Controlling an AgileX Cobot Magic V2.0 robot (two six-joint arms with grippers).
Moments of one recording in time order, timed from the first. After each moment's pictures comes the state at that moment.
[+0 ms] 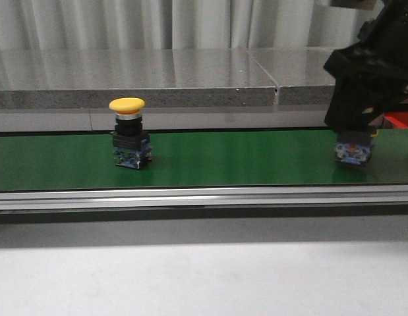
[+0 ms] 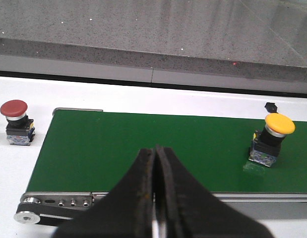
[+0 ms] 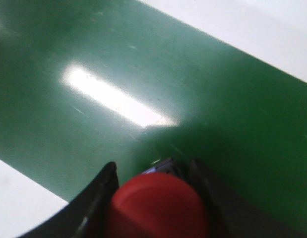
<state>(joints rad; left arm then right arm) -0.07 0.33 -0.46 -0.11 0.51 -0.04 0.14 1.56 -1.11 0.35 0.70 -0.47</state>
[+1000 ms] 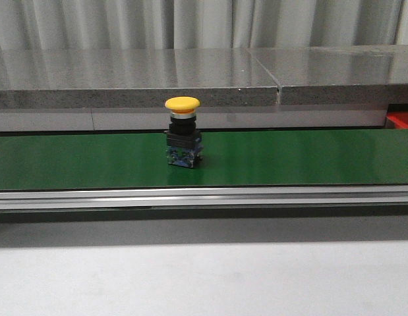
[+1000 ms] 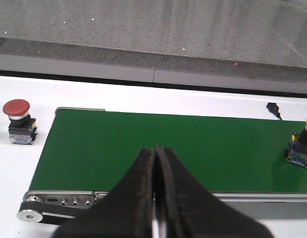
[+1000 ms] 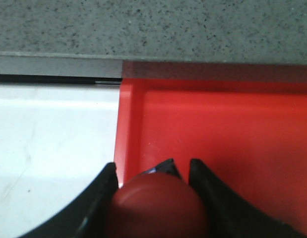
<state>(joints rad) -0.07 0.33 -0.46 -0.11 0.51 -0.04 -0.38 2.05 -1.84 0.34 0.79 -0.47</state>
